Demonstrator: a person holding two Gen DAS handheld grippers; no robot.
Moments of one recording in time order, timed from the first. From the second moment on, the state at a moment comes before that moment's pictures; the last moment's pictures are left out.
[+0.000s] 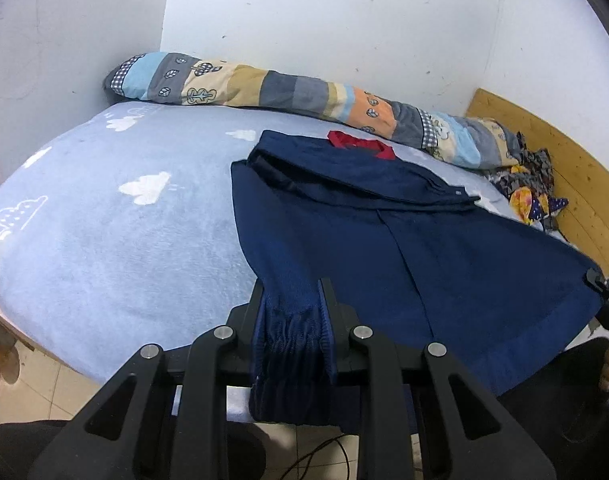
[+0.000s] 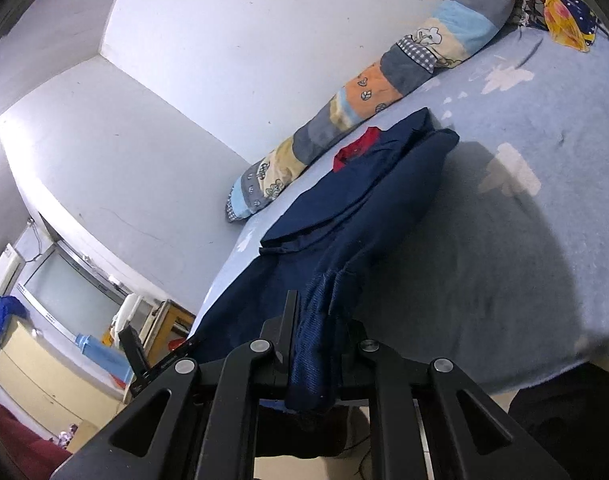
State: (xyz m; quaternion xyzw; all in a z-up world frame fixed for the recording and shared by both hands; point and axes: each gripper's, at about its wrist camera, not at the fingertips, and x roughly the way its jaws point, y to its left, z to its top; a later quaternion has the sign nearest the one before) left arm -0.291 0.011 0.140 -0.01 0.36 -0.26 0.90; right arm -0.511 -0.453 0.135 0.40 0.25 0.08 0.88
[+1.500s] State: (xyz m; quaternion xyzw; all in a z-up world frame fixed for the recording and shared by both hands) left arm -0.302 -0.022 0.078 0.04 0.50 -0.16 0.85; right arm -0.497 -0.467 0.143 0.42 0.25 0.08 0.87
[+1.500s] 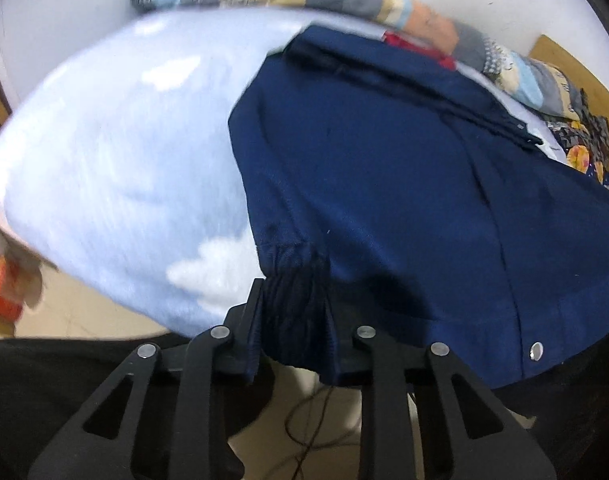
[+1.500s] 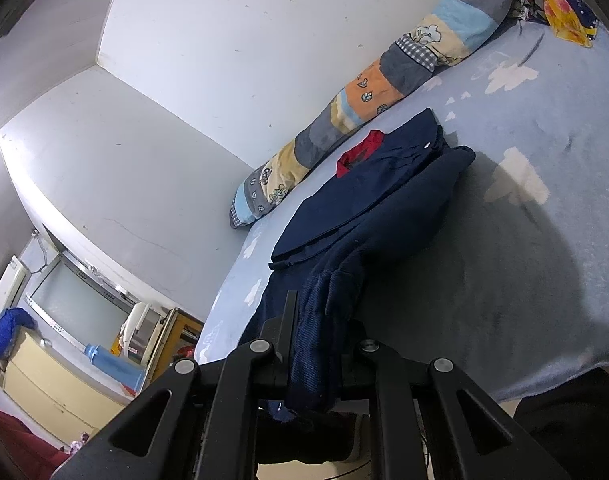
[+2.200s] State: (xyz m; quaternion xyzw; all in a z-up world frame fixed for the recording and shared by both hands) left arm -0.215 -0.024 0.222 -0.05 0.33 -0.23 0.91; right arm -0.465 -0.496 0.208 0.42 0.19 0.10 0.88
